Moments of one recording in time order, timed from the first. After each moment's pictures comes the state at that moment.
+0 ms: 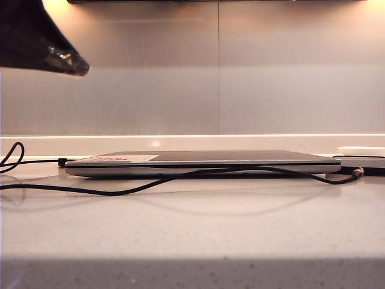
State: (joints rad) left arm -0.64 0.67 0.45 -0.13 0.12 -0.21; right arm -0.09 0.50 0.57 -0.44 -0.25 0.05
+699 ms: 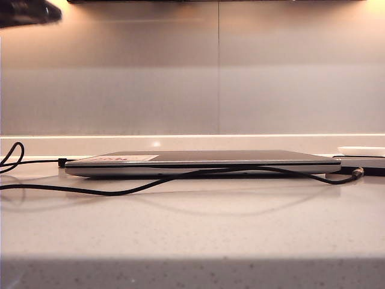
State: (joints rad) left arm -0.64 0.33 0.22 0.16 0.12 -0.05; right arm -0.09 0.50 0.57 -0.44 -0.25 0.05
